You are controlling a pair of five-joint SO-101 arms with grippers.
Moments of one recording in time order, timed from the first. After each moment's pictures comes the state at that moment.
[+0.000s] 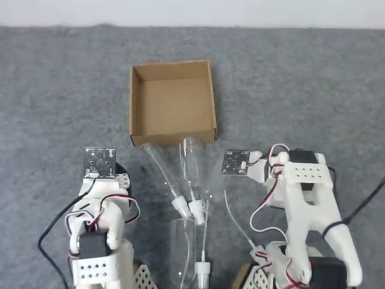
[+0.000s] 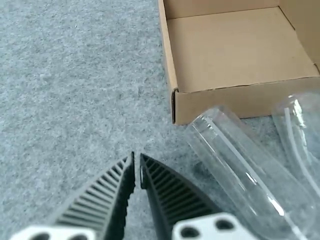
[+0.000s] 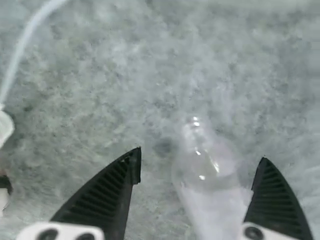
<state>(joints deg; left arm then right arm) -12.1 -103.5 96.3 59.2 -1.7 -0.4 -23.7 52.9 65.8 79.4</state>
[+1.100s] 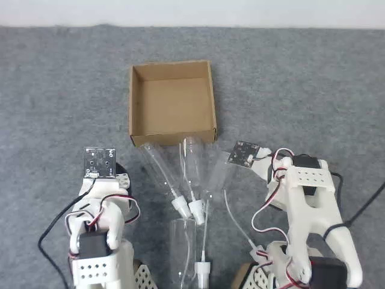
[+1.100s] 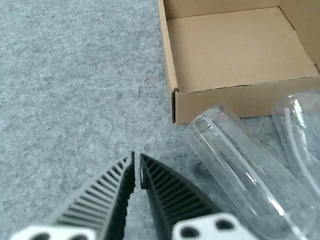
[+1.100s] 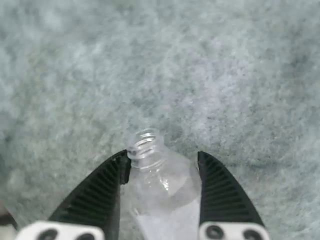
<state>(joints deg) -12.1 -103.5 96.3 59.2 -1.7 0.5 -23.7 57.1 59.9 65.7</state>
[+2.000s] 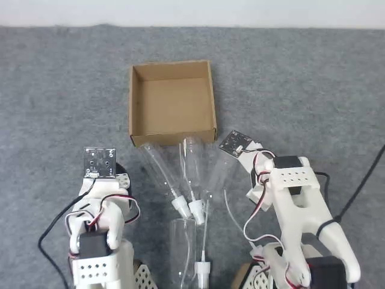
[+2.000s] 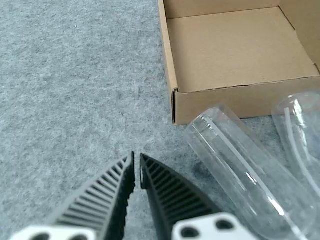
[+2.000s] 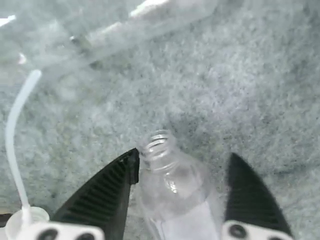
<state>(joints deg) -12.1 -103.5 96.3 59.2 -1.7 -9.0 -23.7 57.1 59.9 43.3</state>
